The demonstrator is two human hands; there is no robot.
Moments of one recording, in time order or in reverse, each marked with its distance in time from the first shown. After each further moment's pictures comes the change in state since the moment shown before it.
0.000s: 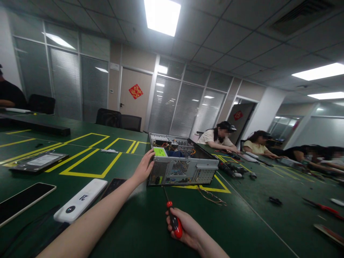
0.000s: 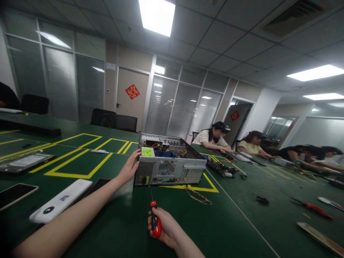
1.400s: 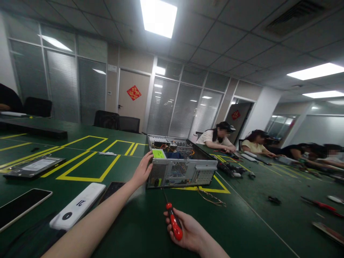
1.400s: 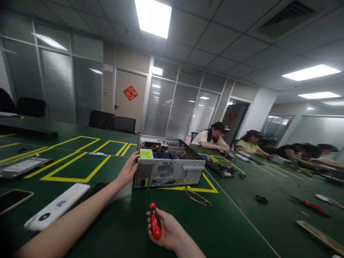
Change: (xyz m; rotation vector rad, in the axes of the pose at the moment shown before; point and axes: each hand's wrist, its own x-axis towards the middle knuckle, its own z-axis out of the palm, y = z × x) left_hand -0.002 -0.001 0.001 -0.011 -0.007 -0.005; right_hand -0.005 -0.010 -0.001 0.299 -0.042 0.210
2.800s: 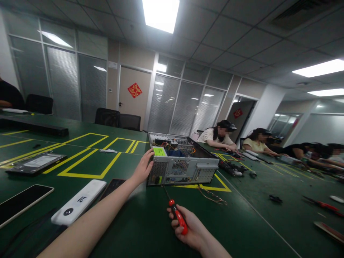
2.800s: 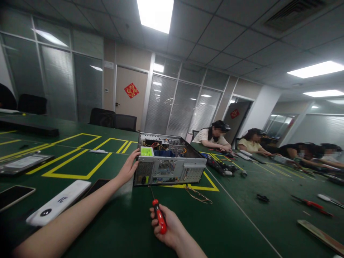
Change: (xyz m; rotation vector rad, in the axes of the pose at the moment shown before) left_hand 0.001 0.002 -0.001 0.016 -0.001 -0.005; right_hand -0.007 -0.001 0.003 0.073 0.051 -0.057
